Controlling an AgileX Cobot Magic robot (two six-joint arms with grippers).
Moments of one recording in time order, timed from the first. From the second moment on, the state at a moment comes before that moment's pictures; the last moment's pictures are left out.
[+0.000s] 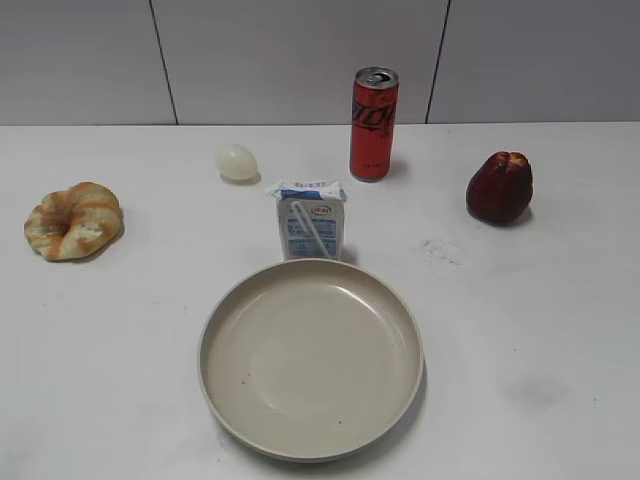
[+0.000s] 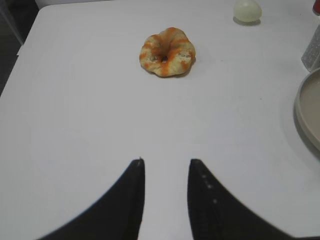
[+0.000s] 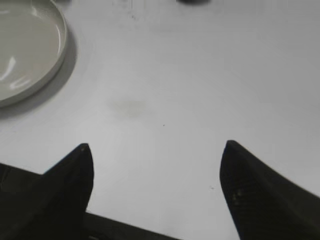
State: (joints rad) left arm -0.06 0.04 -0.49 -0.12 1.08 0.12; right arm 0.30 0.20 -0.42 0.01 0.96 0.03
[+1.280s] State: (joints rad) left arm -0.06 0.04 -0.49 -0.12 1.08 0.12; right arm 0.06 0.00 -0.42 0.02 0.95 0.03
